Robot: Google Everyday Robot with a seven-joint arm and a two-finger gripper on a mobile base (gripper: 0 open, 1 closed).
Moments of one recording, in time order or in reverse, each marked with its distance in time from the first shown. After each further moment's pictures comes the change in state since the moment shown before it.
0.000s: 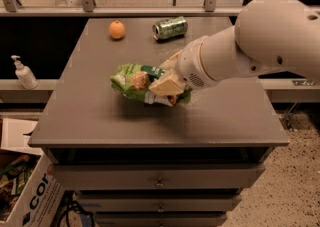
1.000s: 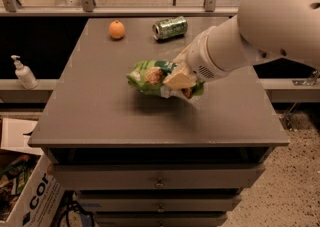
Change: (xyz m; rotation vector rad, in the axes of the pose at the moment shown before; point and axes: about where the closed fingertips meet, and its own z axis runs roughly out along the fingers) arm 0.016 -0.026 -0.018 0.074 0.128 -0.041
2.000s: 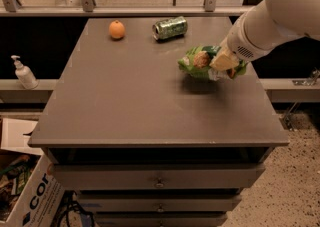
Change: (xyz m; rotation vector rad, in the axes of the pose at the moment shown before) arm 0.081 -0.101 -0.043 0.215 0.253 0.014
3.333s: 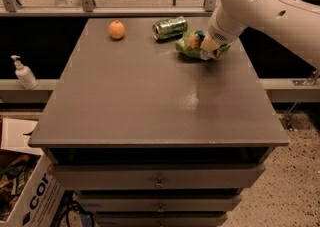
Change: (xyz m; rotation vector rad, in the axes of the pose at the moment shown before) arm -0.019 -0.082 0.100 0.115 0.071 -0.046
